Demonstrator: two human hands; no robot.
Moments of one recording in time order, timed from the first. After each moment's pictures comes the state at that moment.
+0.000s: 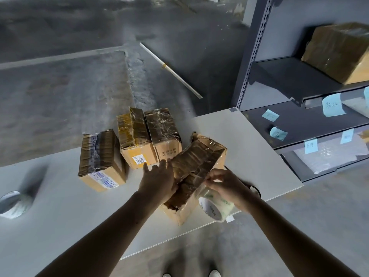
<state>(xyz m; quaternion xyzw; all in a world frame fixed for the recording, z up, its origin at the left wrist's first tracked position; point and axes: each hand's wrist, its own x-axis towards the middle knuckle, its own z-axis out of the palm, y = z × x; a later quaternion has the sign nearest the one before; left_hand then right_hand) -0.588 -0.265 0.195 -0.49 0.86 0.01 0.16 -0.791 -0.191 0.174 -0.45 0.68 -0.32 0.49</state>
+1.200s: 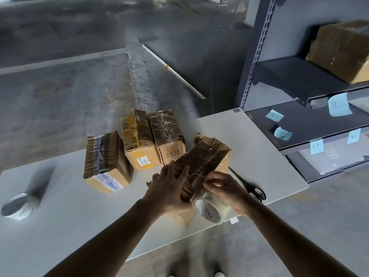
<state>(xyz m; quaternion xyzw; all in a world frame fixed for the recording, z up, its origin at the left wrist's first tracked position) -0.581 -0.258 0.179 -0.42 0.90 0.10 0.12 -0.786 -0.194 0.149 -0.44 0.58 -0.39 0.56</state>
